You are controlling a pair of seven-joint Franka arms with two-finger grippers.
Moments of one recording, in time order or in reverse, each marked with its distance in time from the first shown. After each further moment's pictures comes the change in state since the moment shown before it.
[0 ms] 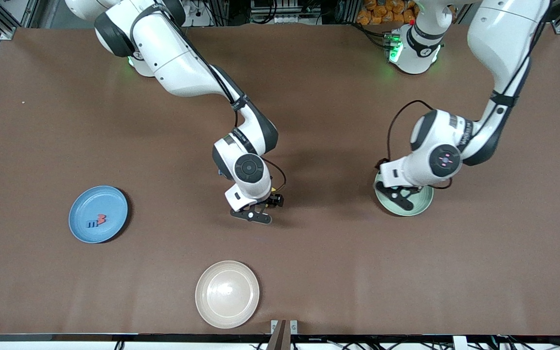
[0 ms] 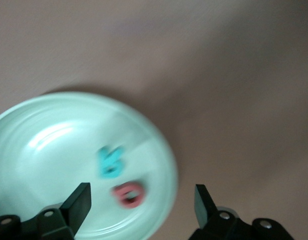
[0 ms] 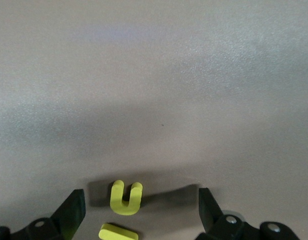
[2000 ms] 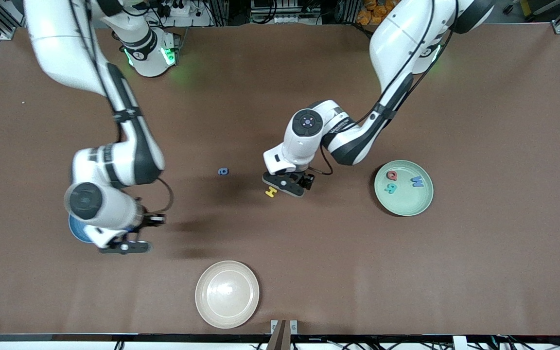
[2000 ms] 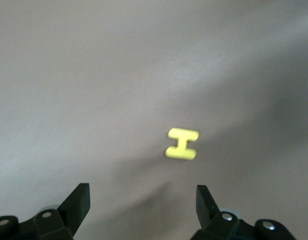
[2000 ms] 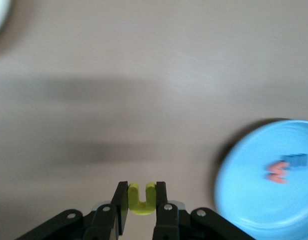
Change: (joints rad) left arm -0.515 0.330 0.077 0.399 0.177 0.278 -0.608; right arm -0.432 -0.367 -0.095 -0.301 -0.024 -0.125 -0.806
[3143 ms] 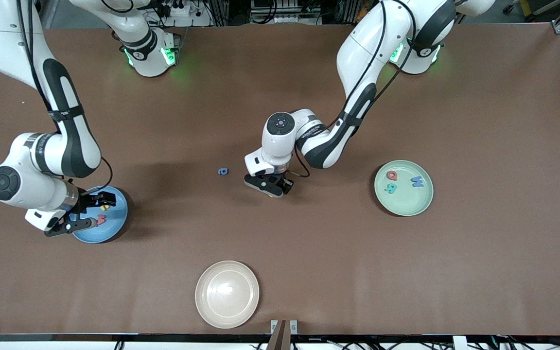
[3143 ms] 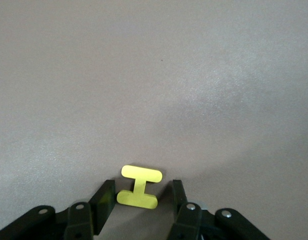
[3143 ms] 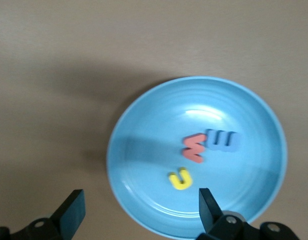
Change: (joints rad) left arm -0.194 0.149 0.162 0.146 0.002 0.064 -0.117; right arm -0.196 -0.094 0.025 -0.263 0.032 0.142 -0.344
